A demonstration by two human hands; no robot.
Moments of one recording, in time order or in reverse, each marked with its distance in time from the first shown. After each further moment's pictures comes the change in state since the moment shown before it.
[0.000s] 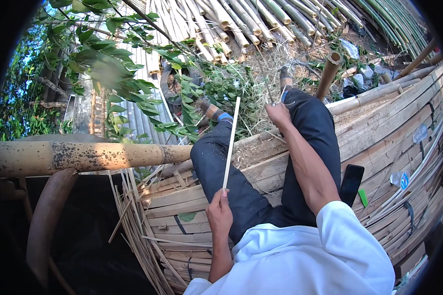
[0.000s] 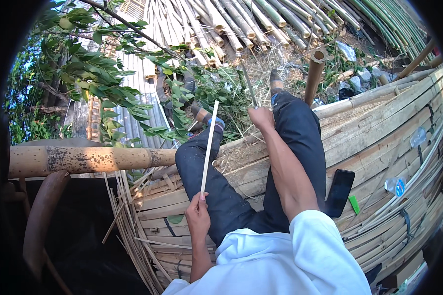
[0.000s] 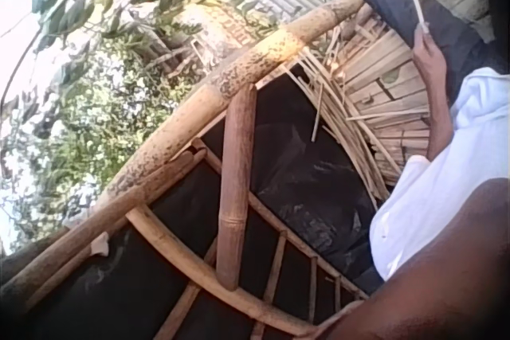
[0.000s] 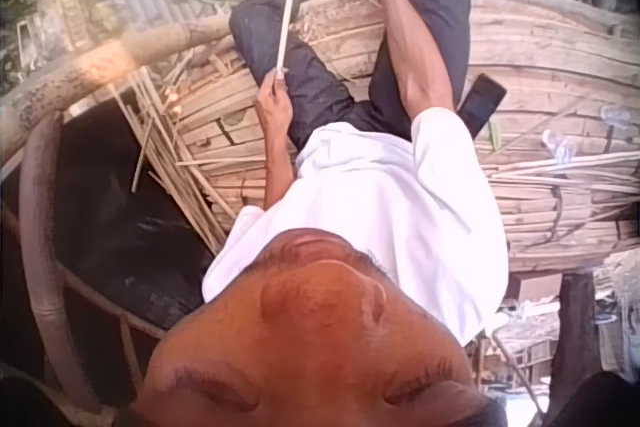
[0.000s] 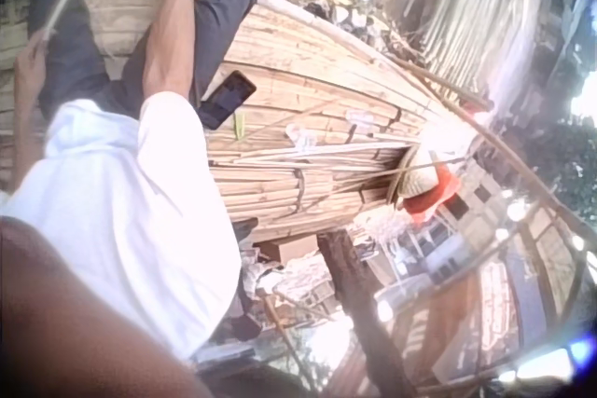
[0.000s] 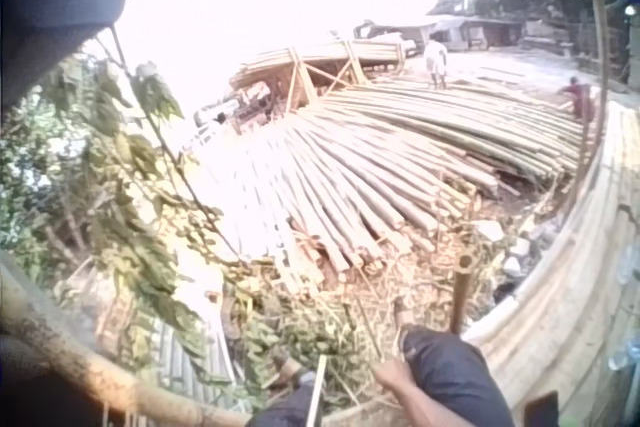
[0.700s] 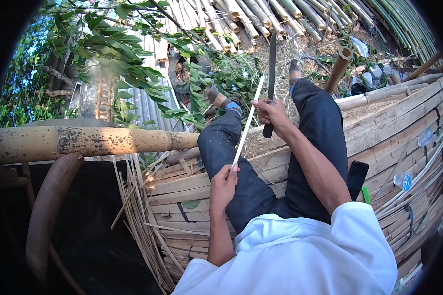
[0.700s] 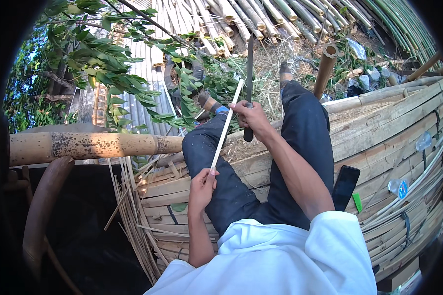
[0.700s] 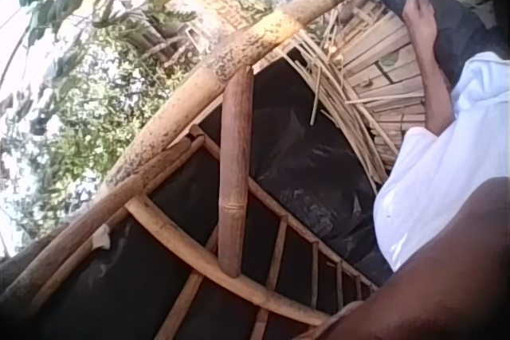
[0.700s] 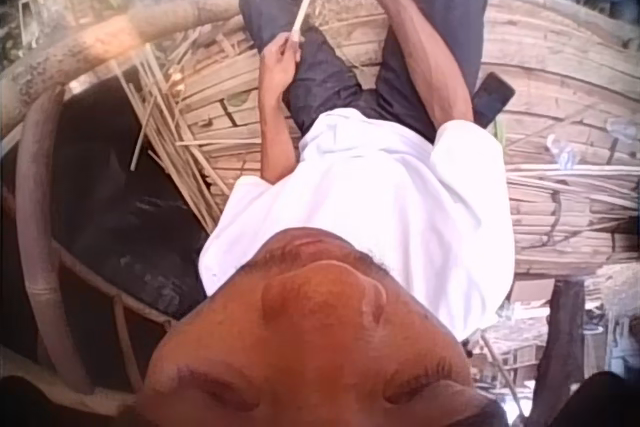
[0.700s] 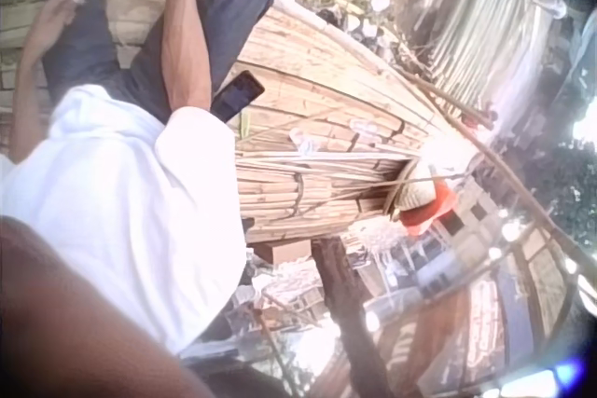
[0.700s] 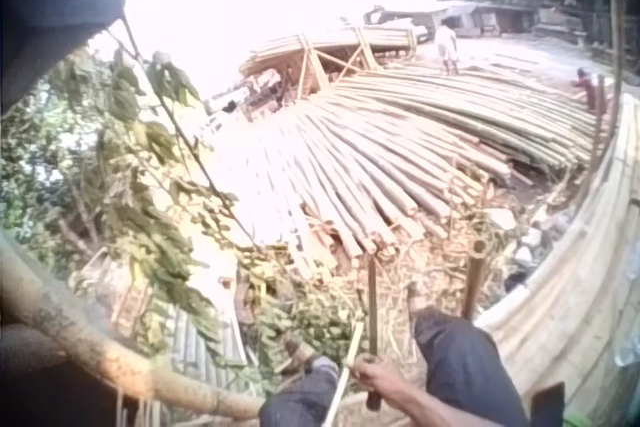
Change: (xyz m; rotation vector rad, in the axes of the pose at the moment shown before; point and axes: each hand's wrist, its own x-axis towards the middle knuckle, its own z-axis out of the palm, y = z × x) left_hand 0.044 -0.002 0.001 -0.215 -0.311 -0.100; right_hand -0.078 -0.037 0.000 1.060 -0.658 -0.173
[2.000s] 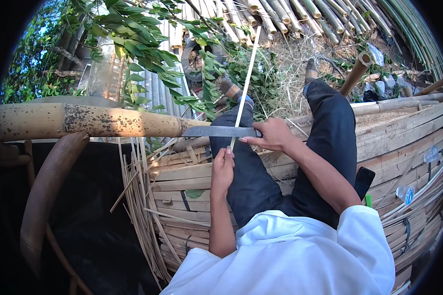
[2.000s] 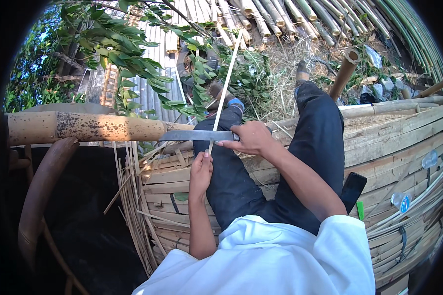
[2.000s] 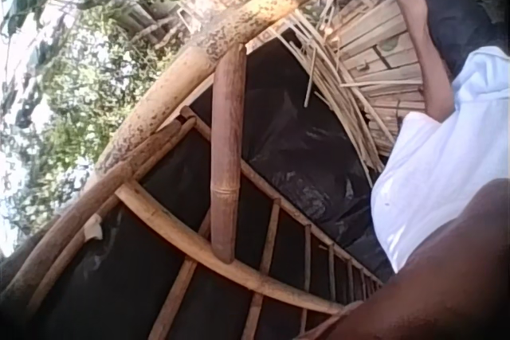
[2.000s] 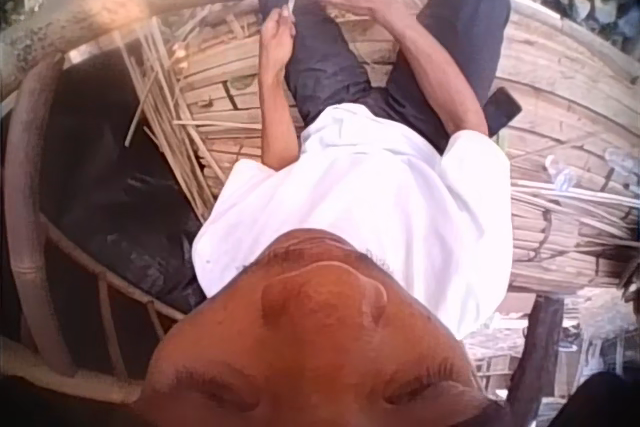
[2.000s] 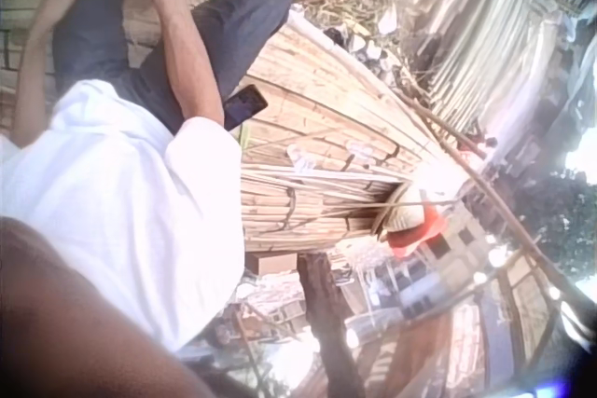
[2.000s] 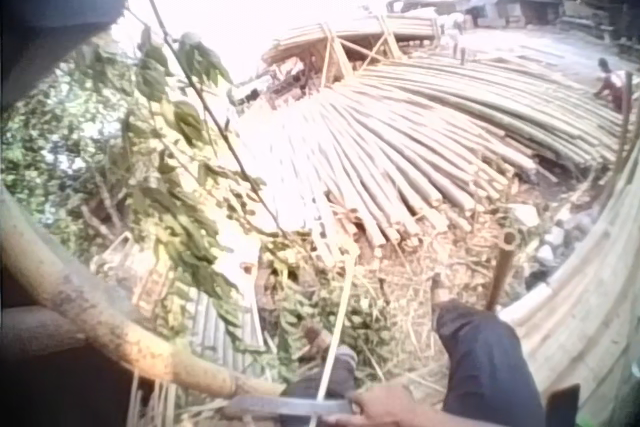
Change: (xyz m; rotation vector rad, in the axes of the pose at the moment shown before) left_hand 0.022 -0.003 -0.016 -0.184 0.079 -0.020; right_hand -0.034 0.013 0.038 -1.439 -0.259 -0.291
